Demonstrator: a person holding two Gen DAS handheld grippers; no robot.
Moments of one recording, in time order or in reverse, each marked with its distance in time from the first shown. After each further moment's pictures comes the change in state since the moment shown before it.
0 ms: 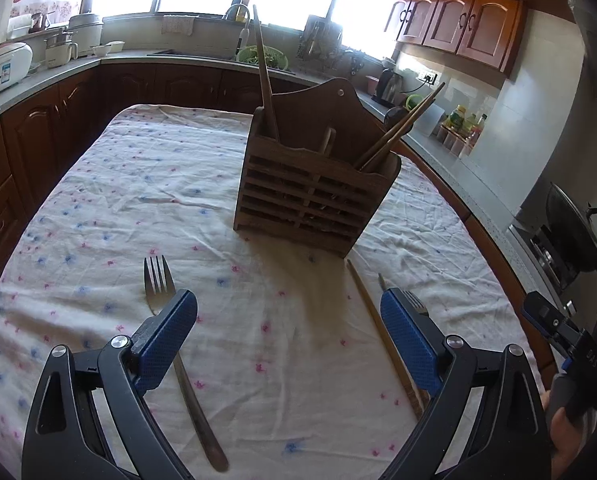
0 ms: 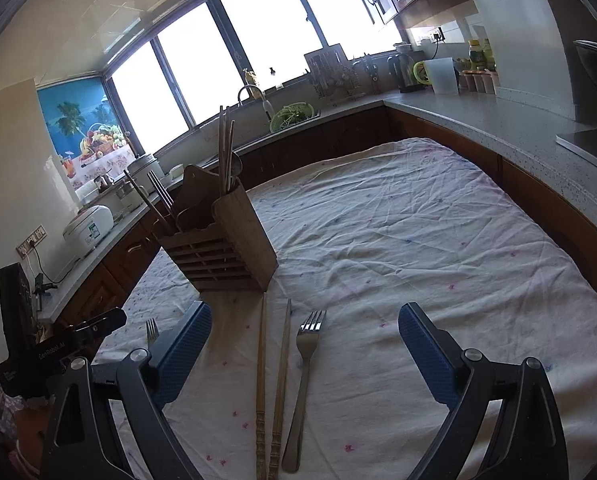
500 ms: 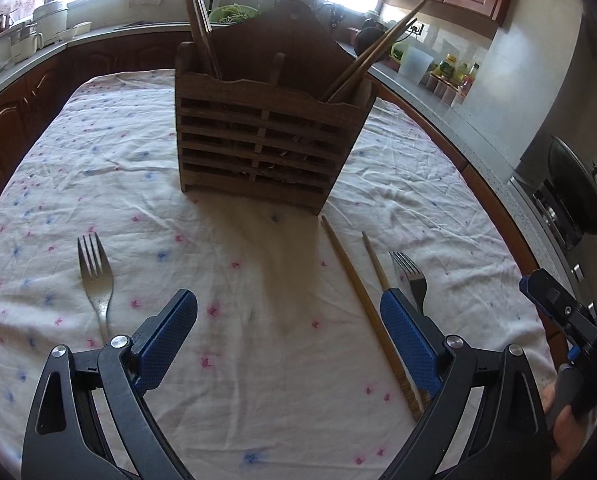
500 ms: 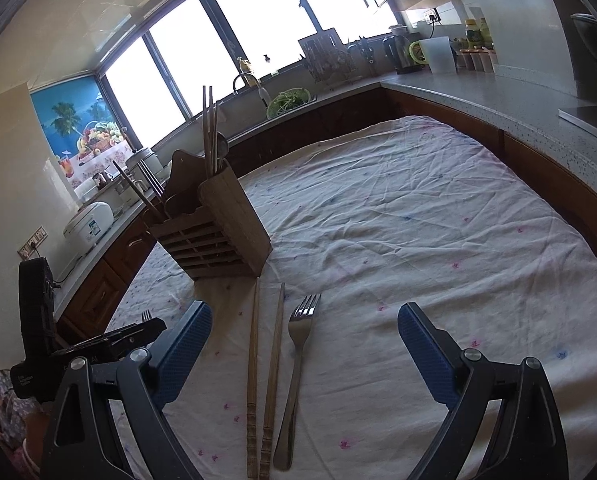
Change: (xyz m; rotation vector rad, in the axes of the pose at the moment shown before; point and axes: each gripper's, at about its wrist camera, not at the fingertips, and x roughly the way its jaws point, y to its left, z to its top) left arm 0.054 -0.038 -0.005 0.081 0.163 -0.029; right arm 0.014 -0.010 -0.008 0.037 0.047 0.012
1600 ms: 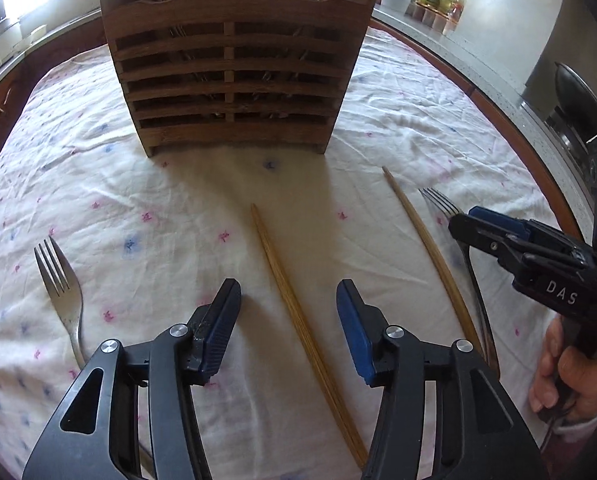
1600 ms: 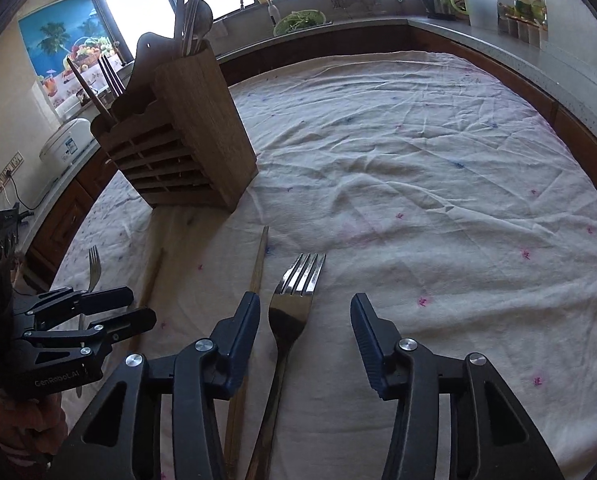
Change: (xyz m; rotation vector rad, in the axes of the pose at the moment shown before) left arm 0.049 0.001 -0.007 0.159 0.176 0.030; right arm 0.101 0.015 -0.008 -0.152 0.298 -0.071
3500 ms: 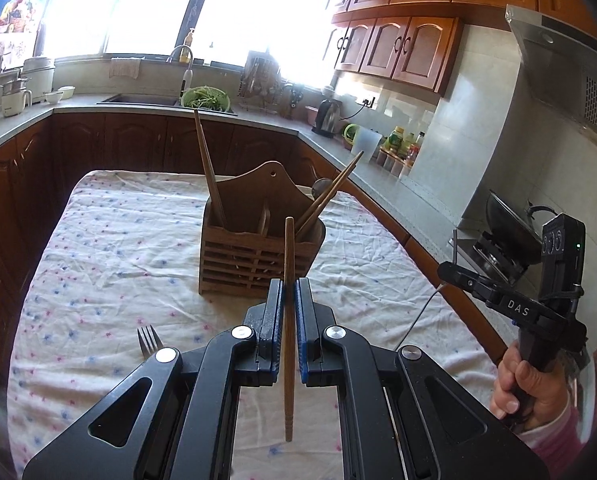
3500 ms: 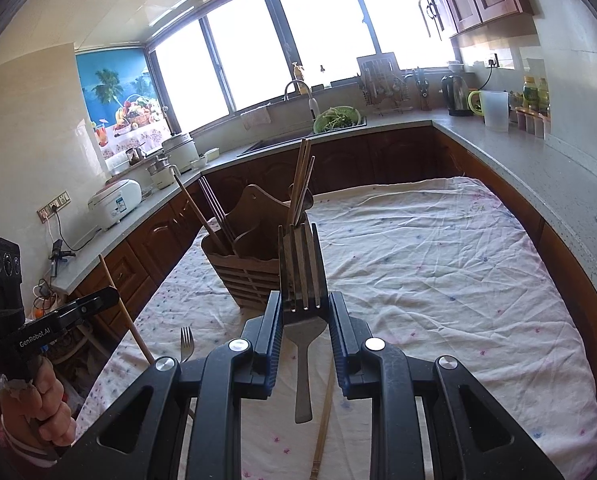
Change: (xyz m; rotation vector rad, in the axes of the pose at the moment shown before) left arm -0.186 0.040 0.000 -0.098 -0.469 -0.150; right arm -0.139 0.041 0.037 -0.058 -0.328 0.099
